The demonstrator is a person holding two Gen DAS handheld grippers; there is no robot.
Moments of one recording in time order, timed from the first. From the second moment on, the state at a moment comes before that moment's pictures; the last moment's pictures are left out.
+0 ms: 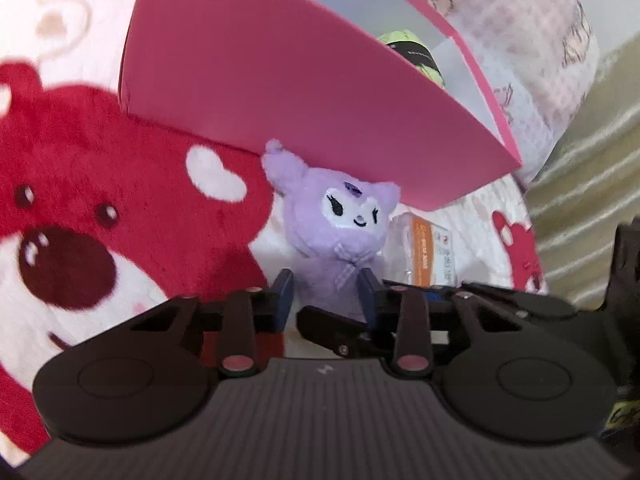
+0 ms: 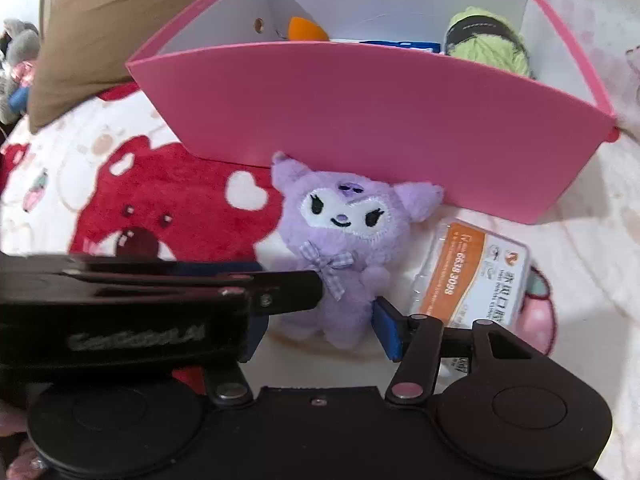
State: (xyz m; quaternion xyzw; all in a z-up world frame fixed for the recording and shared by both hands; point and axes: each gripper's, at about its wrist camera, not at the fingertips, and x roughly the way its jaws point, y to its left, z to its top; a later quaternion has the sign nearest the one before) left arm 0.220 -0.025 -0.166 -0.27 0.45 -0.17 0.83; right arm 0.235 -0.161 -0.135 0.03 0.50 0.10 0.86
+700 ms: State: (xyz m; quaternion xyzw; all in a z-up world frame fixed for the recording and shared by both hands) left arm 0.209 -0.018 -0.166 -0.29 0.47 -0.16 0.82; right arm 0.226 -0.147 -0.133 -0.04 0.48 0.14 0.87
